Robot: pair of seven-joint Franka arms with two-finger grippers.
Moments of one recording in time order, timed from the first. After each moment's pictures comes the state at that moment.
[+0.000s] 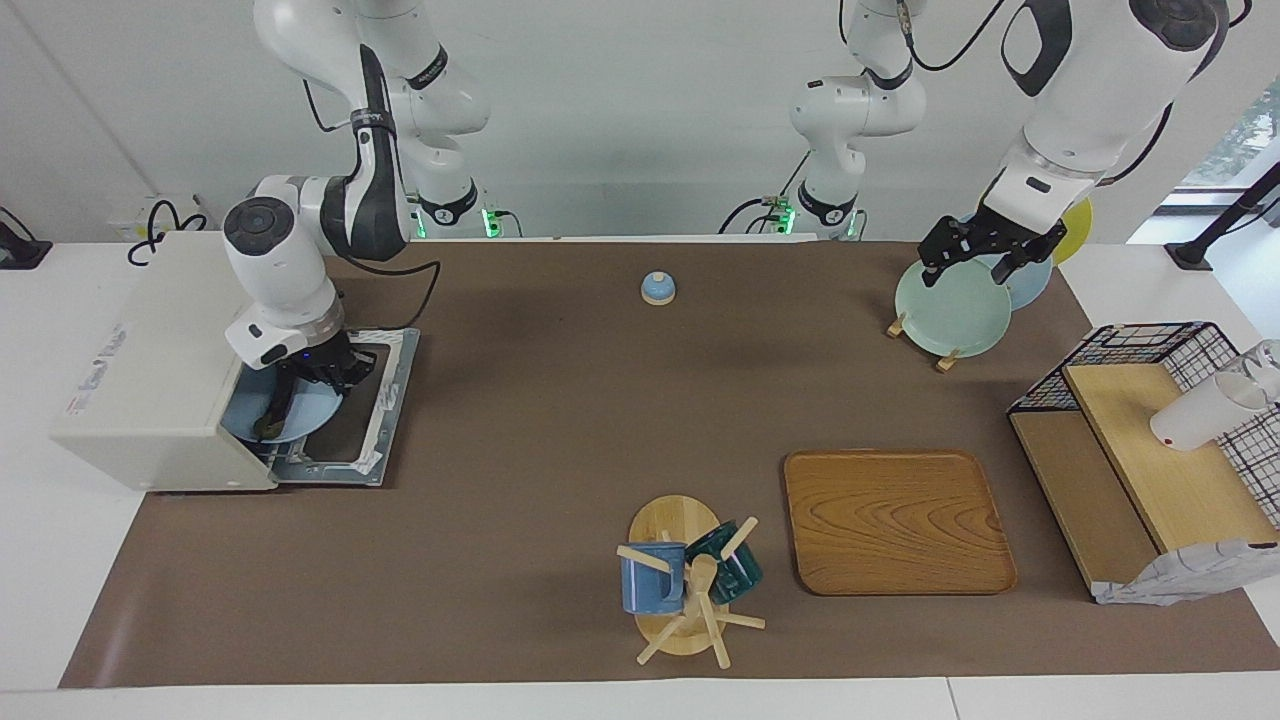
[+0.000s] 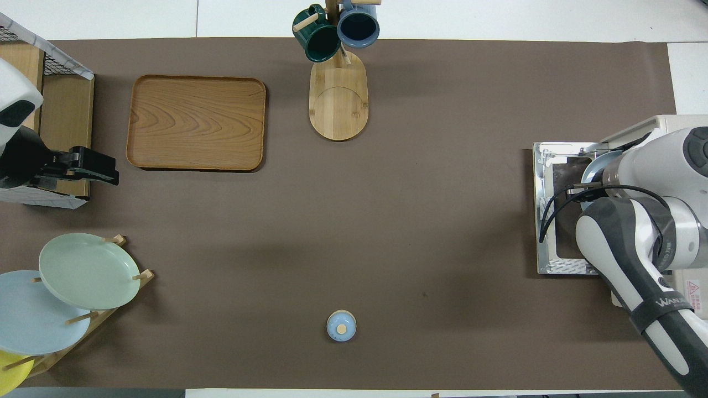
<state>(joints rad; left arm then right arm) -0.04 -0.01 -0.08 -1.63 -0.03 1.56 -0.09 -0.06 0.06 -0.01 -2.15 -0.15 2.19 0.00</state>
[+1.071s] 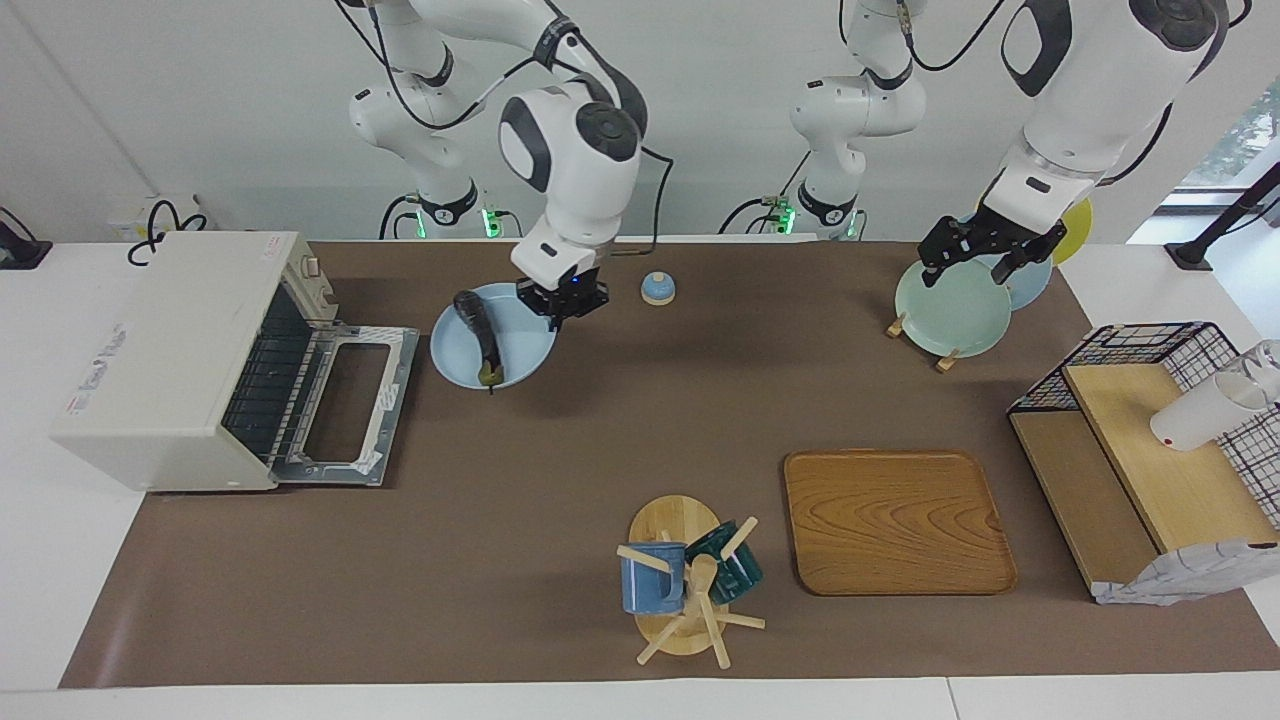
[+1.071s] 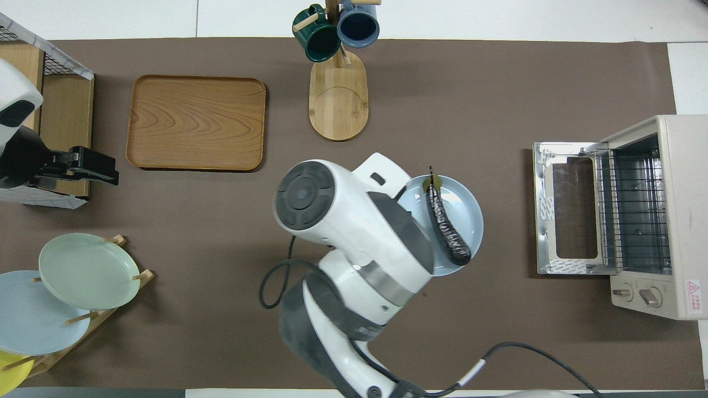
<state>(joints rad) -0.04 -0.01 -0.08 -1.63 -0.03 1.56 -0.09 0.74 0.39 0.01 -1.49 -0.18 1.64 0.76</state>
